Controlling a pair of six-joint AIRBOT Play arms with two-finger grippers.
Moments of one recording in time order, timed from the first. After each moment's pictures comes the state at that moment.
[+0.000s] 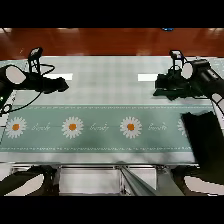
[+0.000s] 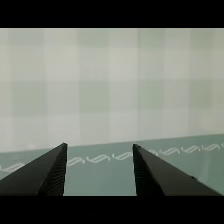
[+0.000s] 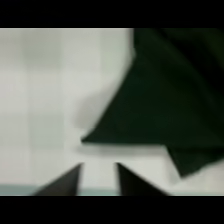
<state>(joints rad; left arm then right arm) -0.07 -1.20 1.05 1.26 -0.89 -1.54 0.15 -1.42 1.22 -1.61 0.94 1.74</state>
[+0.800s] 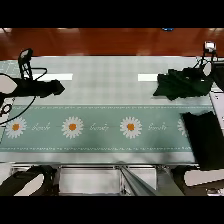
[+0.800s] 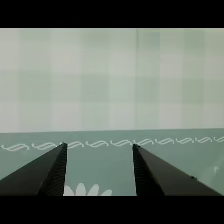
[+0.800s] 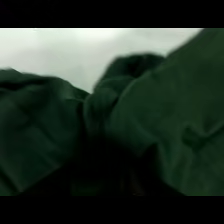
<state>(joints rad) -0.06 -1.05 0.92 1.24 -0.89 -1.56 -0.19 -1.66 1.35 -1.78 0.70 1.79</state>
